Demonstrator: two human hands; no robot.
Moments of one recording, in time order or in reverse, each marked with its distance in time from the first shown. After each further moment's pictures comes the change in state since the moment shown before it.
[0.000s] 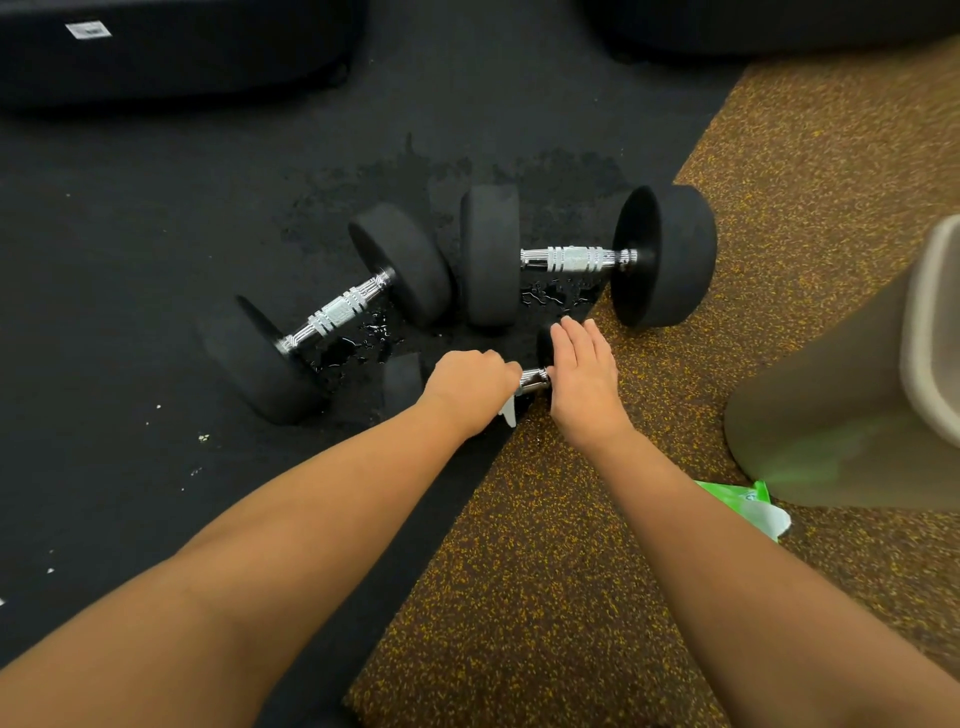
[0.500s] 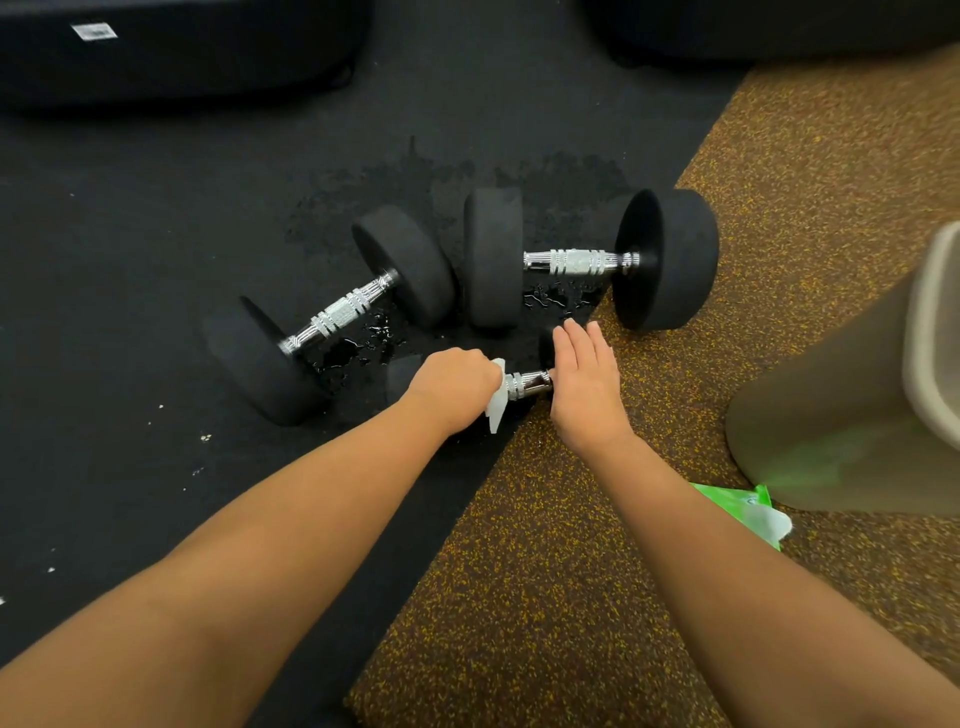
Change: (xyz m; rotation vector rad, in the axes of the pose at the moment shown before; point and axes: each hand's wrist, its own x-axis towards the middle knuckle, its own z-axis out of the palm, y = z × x) left_hand -0.002 -0.016 0.005 -0.039 -0.059 -0.042; right_hand -0.003 -0.007 -0.004 0.004 0.018 0.008
